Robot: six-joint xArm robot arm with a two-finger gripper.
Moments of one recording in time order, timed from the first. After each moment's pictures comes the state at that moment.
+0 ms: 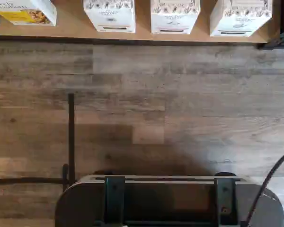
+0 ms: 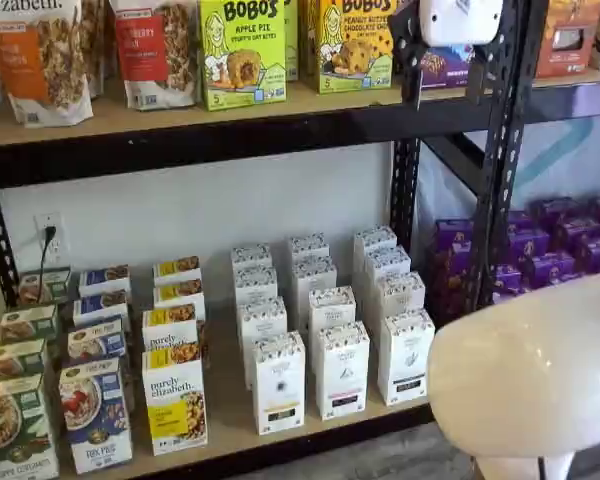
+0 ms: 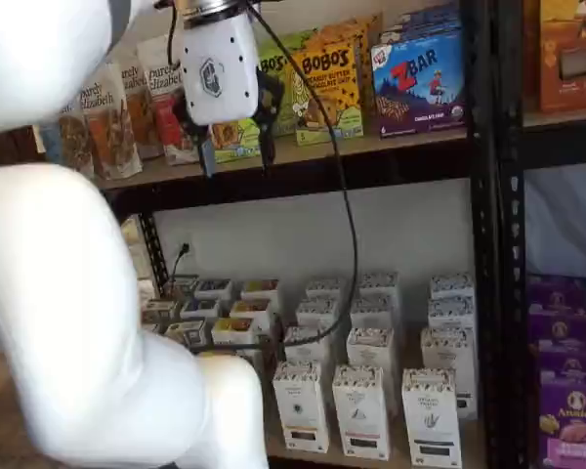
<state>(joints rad) 0.02 -0.77 -1.08 0.04 1.85 0.04</state>
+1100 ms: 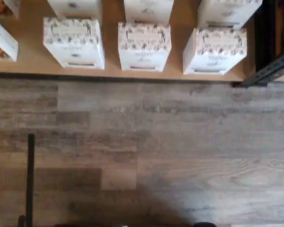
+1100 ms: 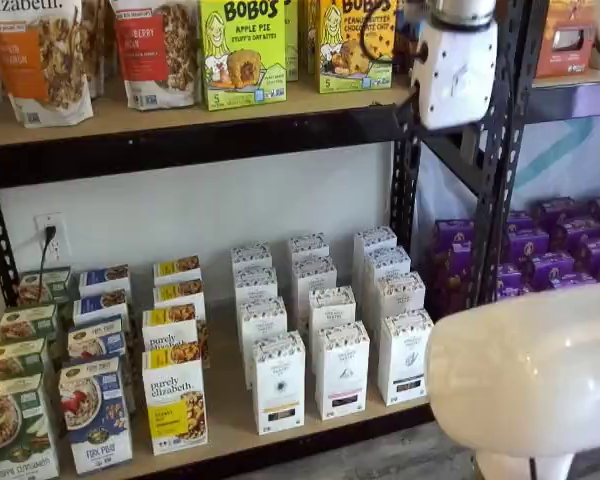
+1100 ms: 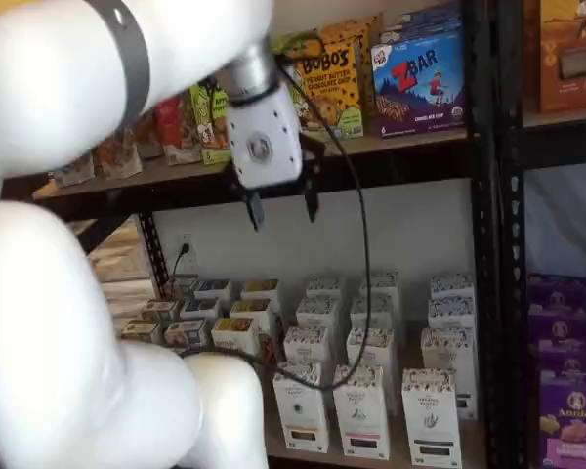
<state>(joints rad) -0.07 -0.83 -0.74 -0.03 1.46 -0.06</state>
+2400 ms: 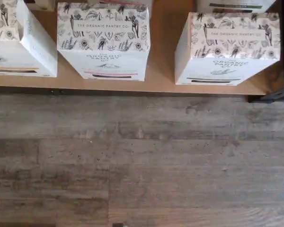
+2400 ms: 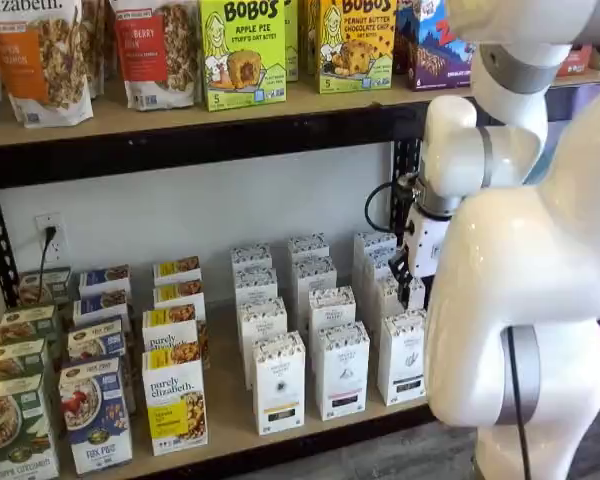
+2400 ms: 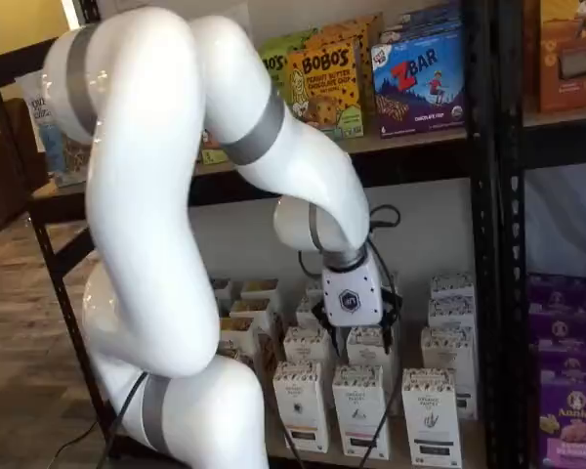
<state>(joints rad) -0.26 -0.12 -0.50 -0.03 0.51 -0.22</state>
